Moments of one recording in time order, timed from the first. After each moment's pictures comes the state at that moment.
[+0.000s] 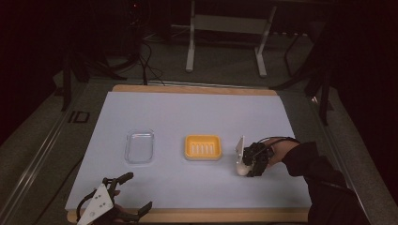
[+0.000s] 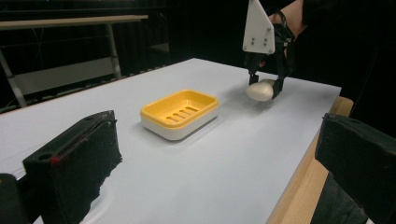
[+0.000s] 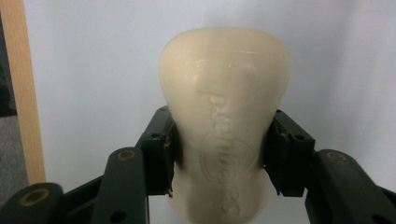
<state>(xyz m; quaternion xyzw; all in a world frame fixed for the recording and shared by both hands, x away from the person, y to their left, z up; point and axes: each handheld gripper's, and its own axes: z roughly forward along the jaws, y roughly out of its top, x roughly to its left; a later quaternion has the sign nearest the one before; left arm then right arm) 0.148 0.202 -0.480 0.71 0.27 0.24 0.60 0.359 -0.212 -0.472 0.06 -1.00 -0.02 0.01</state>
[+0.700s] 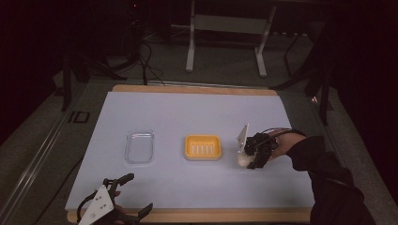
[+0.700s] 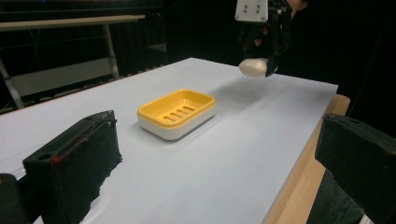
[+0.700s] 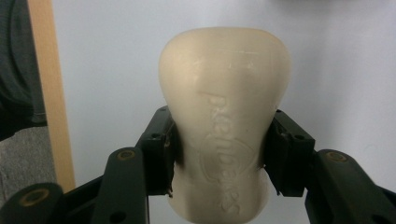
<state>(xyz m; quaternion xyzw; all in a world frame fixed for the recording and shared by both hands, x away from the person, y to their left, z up) 0.145 0.201 -0.480 0.72 0.27 0.24 0.60 0.365 -0.210 -0.429 0.03 -1.00 -0.04 0.00</state>
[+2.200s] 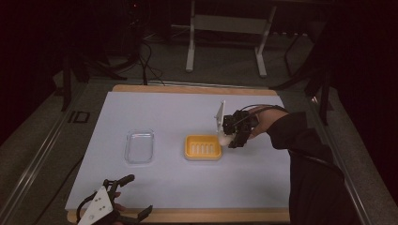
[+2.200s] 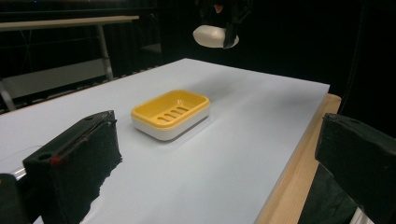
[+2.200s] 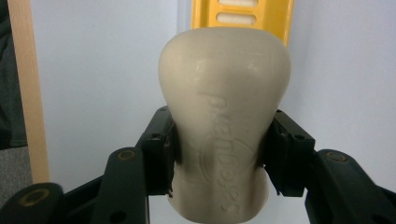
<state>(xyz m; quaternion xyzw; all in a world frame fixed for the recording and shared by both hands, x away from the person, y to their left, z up) 0.143 0.202 -0.480 0.72 0.26 0.23 0.60 0.389 -0.138 -0.370 0.05 -1.00 -0.04 -0.05</state>
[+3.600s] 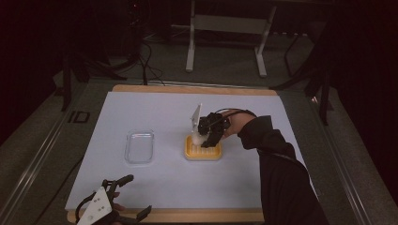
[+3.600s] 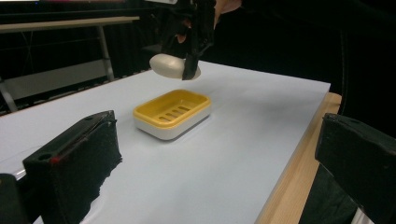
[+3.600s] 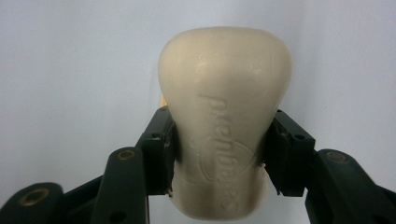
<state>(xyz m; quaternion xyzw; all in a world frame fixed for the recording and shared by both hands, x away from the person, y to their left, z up) 0.143 0.204 -0.480 0.72 0.25 0.23 0.60 0.410 -0.078 -0.416 0.09 -0.99 -0.12 -0.05</state>
